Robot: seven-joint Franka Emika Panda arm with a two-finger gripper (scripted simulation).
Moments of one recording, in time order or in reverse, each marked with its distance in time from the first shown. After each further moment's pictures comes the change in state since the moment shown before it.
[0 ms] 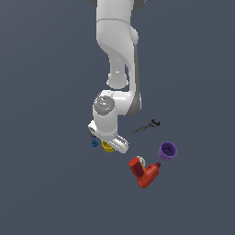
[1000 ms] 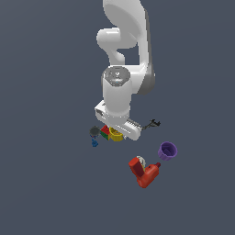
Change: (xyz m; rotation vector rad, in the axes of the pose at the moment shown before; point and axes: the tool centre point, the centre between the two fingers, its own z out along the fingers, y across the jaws) arm -0.035 -0.027 -0.097 -0.001 -0.001 0.001
